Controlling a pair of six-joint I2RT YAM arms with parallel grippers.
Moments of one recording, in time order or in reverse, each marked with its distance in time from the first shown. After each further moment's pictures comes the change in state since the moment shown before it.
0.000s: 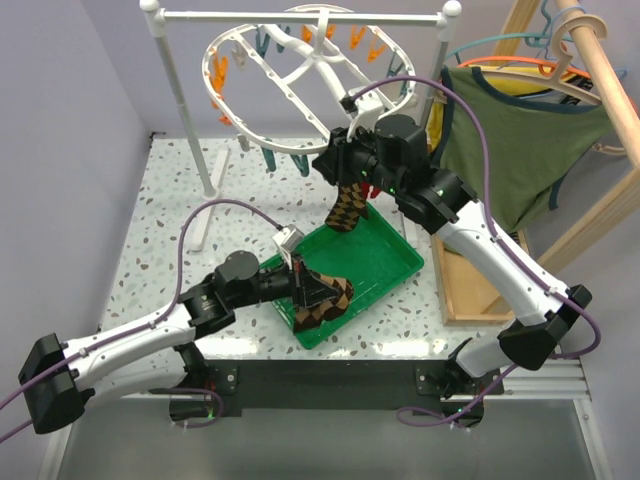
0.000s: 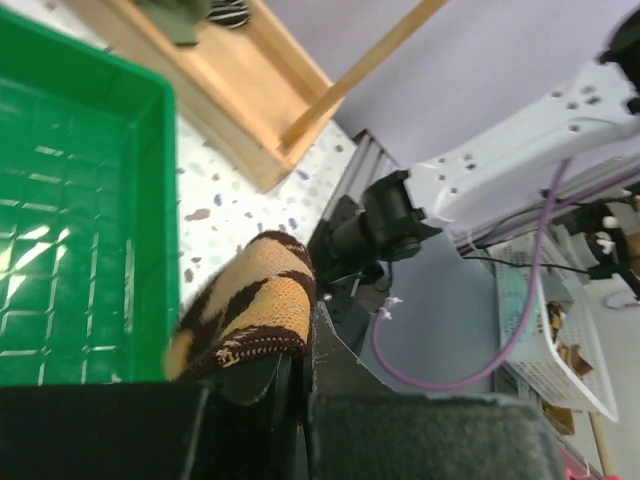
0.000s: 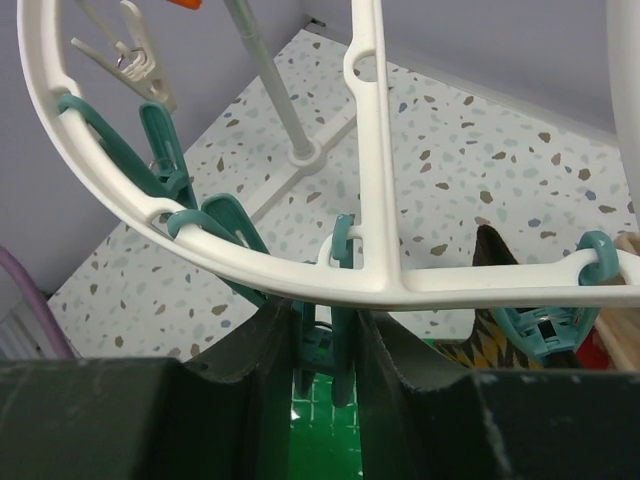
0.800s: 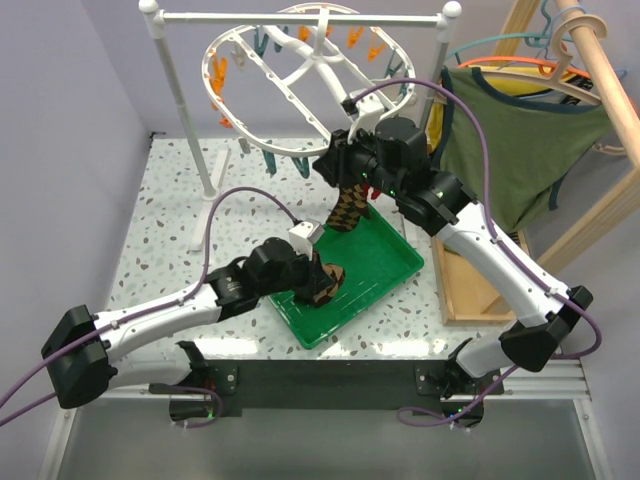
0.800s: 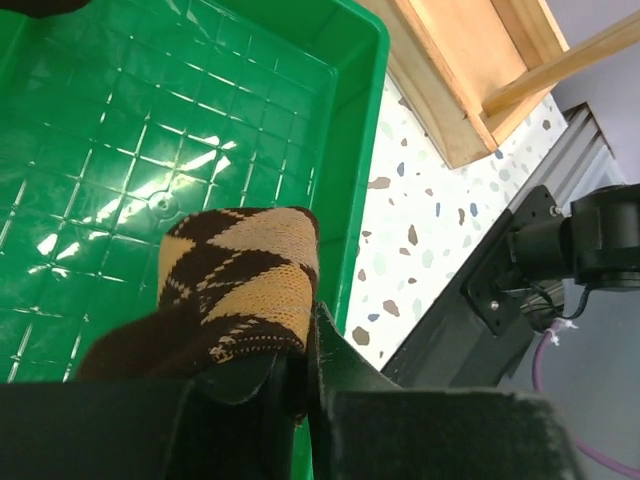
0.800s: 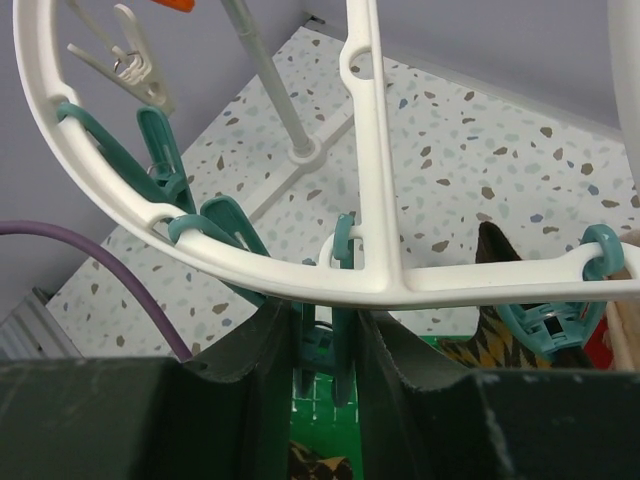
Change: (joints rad) left arm 0.000 0.250 0.164 -0.275 -0.254 0.148; right arm 0.000 -0.011 -0.027 0.013 0.000 0.011
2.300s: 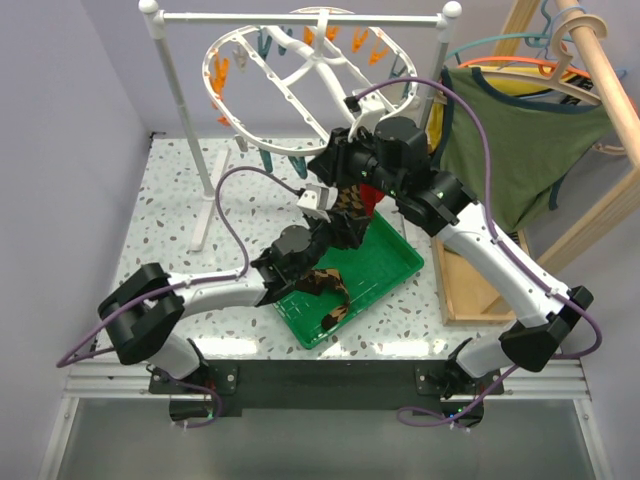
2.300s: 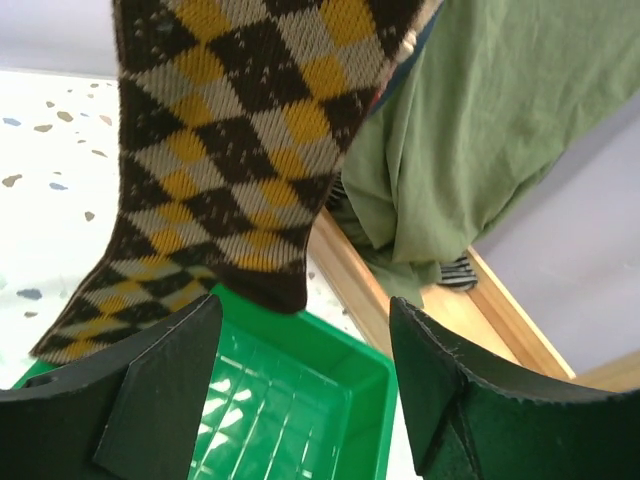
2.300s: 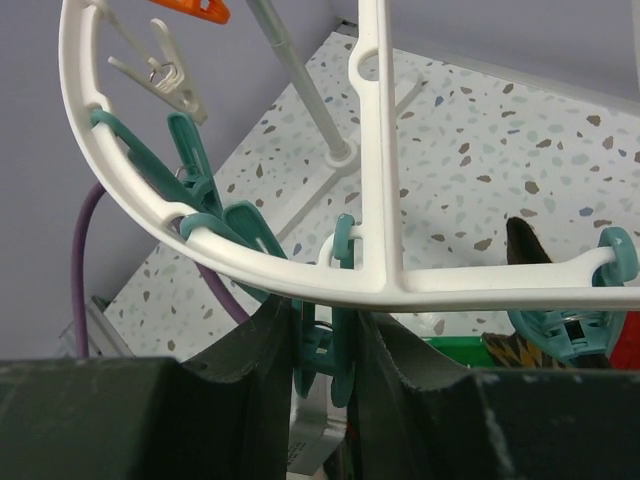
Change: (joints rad) left arm 0.000 0.361 0.076 0.790 -0.385 0.064; right arm 0.006 -0.001 0.006 0.010 -0.027 0.103
